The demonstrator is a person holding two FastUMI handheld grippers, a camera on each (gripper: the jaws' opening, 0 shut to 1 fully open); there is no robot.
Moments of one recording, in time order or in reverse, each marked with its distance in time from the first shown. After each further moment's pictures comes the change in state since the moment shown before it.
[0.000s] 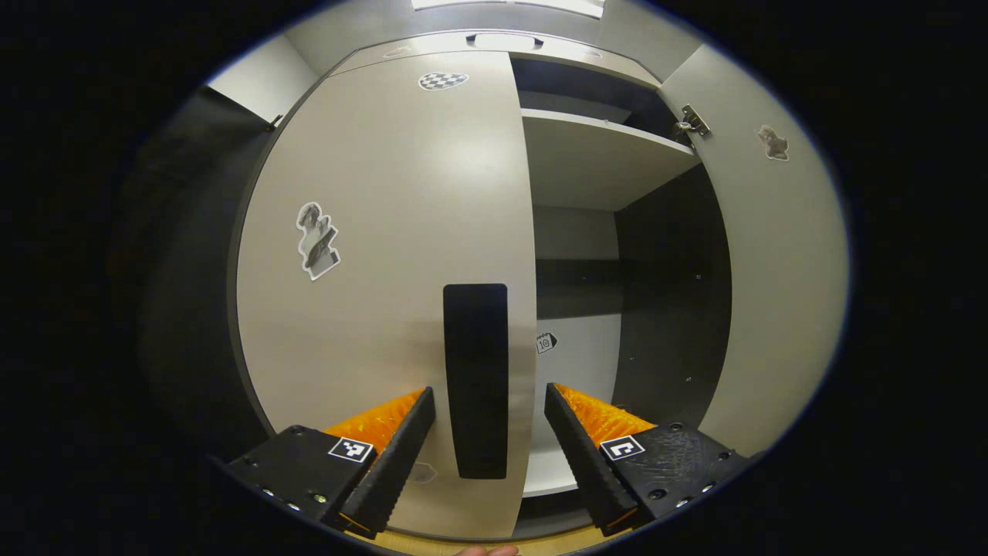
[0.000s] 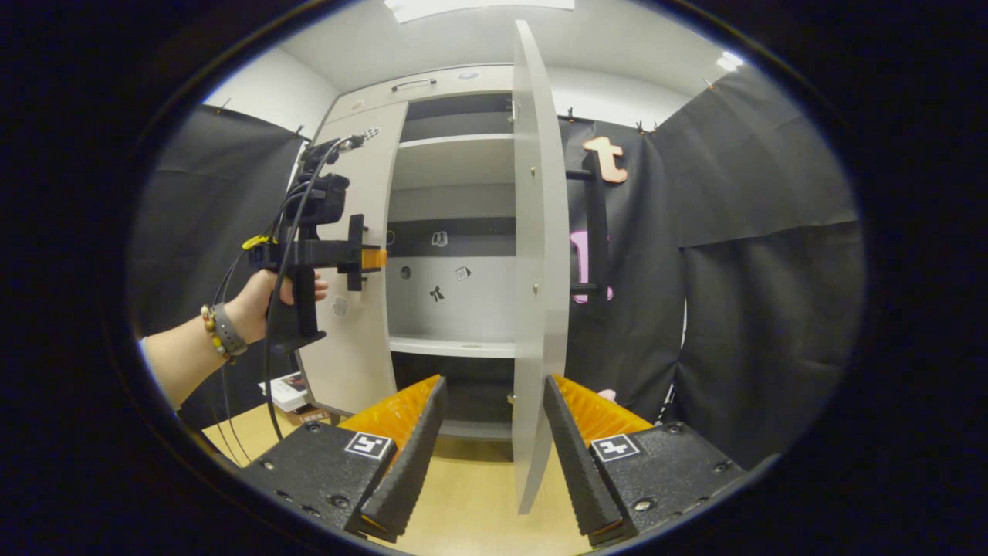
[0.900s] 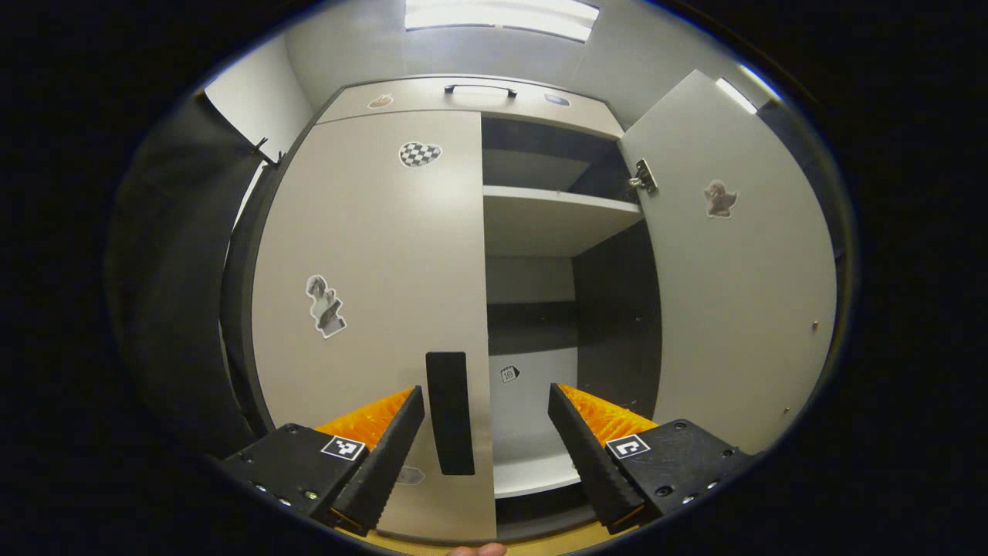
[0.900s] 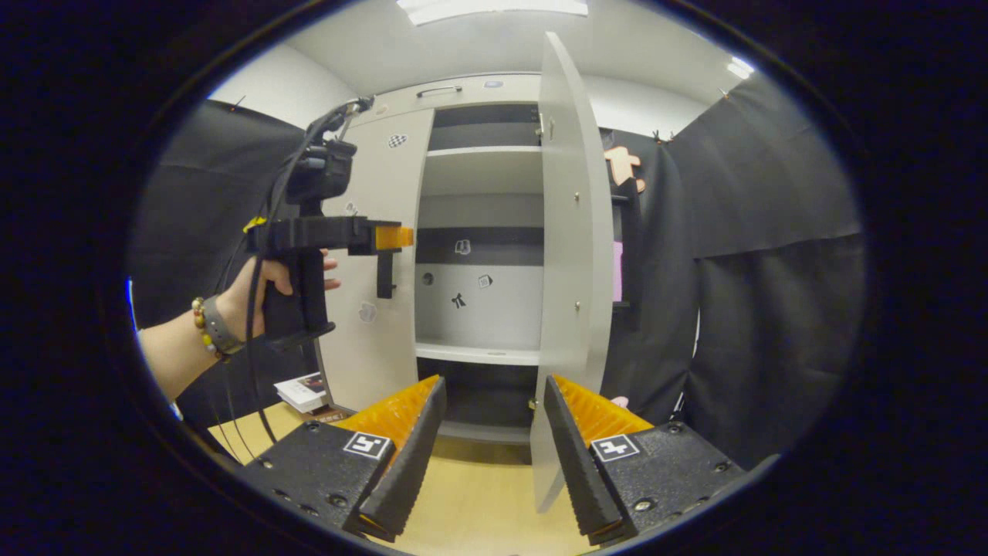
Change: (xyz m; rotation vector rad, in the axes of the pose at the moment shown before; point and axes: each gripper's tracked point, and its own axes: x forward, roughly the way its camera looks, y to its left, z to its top) left arm -0.043 -0.017 0.036 0.018 -0.087 -0.091; right arm -0.015 0.027 0.010 -0.027 -0.025 0.043
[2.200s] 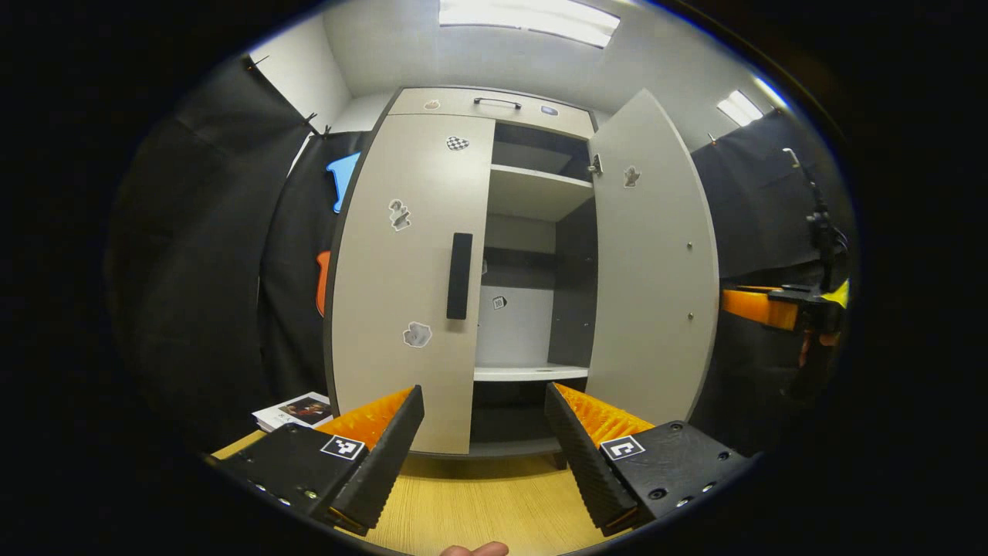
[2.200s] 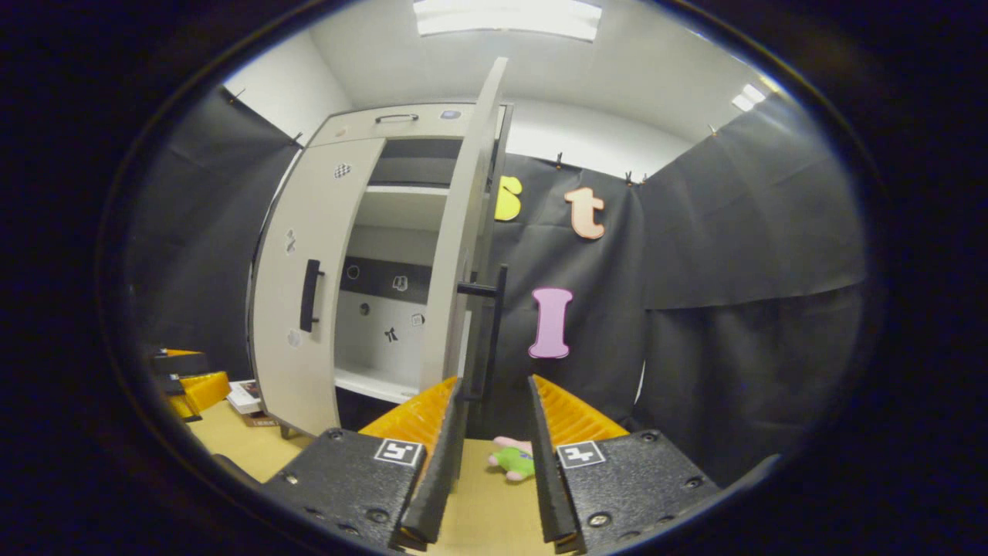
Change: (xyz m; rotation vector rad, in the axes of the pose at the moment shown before) left arm -0.215 -0.029 -0.088 -0.123 0.038 0.002; right arm -0.019 -0.100 0.077 -0.103 -0.120 -0.128
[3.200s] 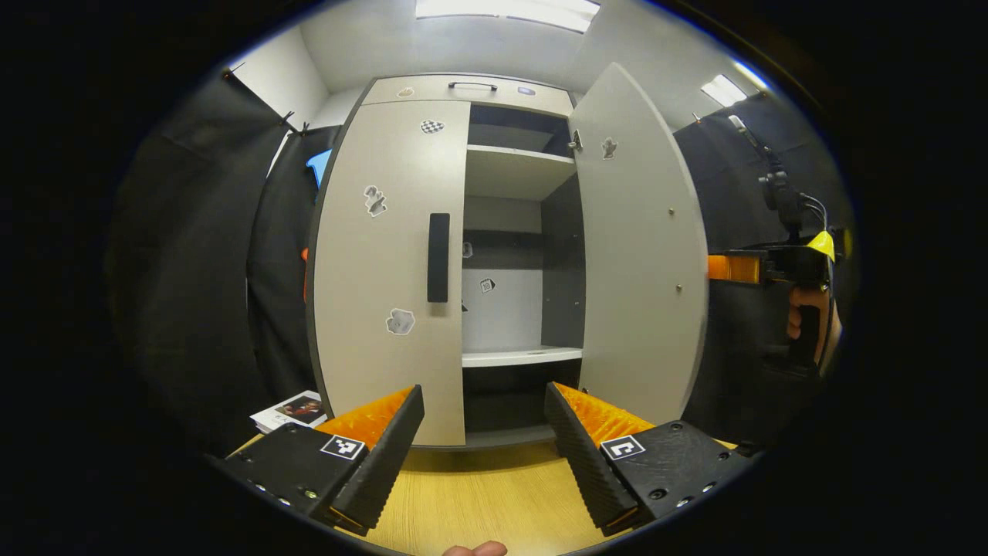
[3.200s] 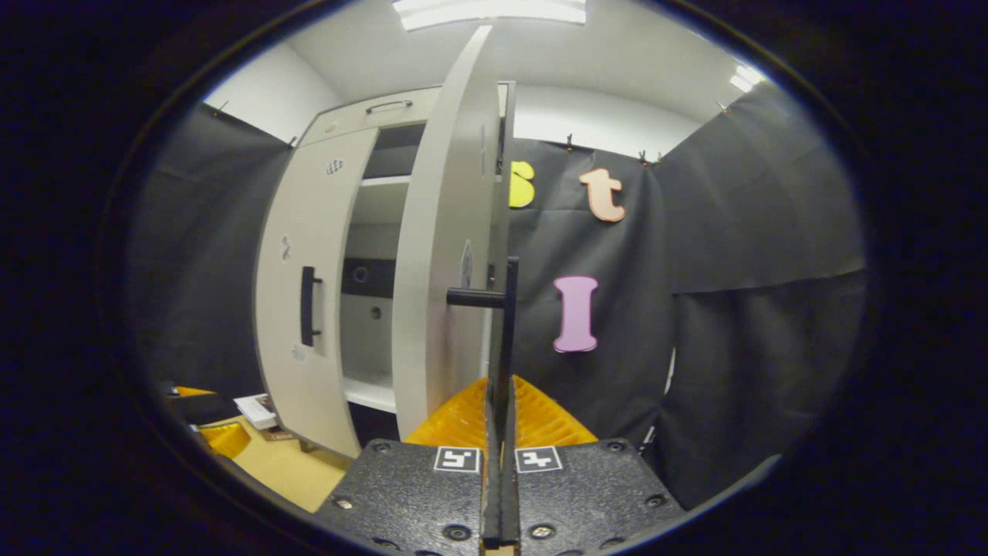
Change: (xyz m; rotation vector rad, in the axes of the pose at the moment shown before) left arm 0.008 -0.024 -0.022 0.068 0.069 -0.049; right arm 0.081 -0.005 0.005 0.076 0.049 0.047
